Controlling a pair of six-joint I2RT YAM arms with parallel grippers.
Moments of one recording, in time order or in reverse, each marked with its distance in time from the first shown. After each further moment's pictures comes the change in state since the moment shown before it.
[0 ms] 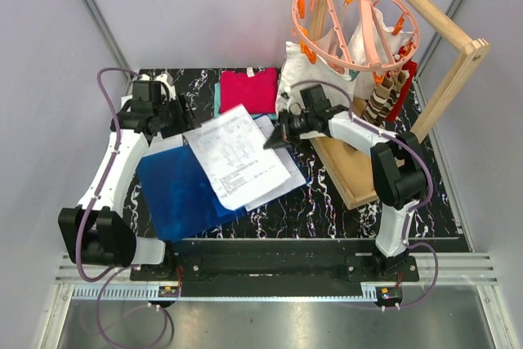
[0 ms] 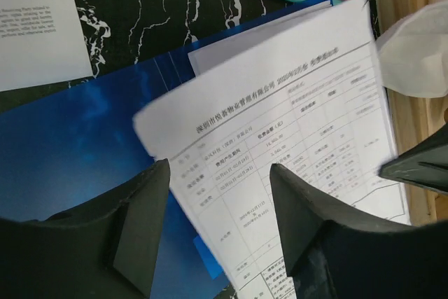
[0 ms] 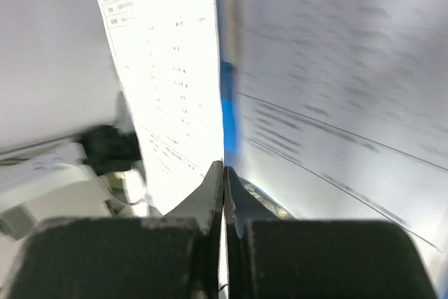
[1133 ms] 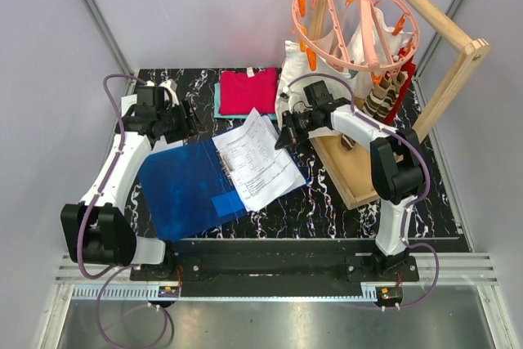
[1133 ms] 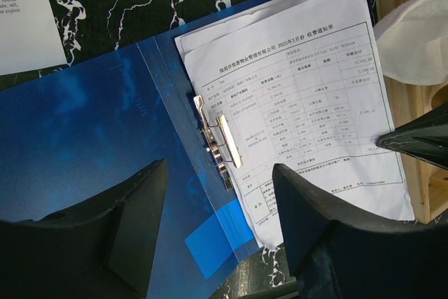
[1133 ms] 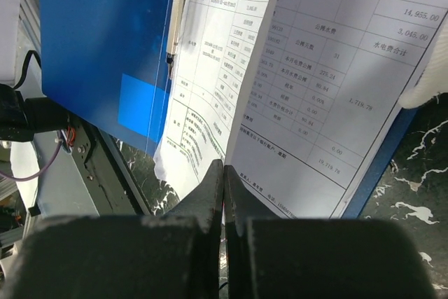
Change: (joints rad) left arm 0.000 0.010 -0.075 0.057 0.053 -0.023; right arm -0.053 0.050 0.062 -0.222 0.070 -0.515
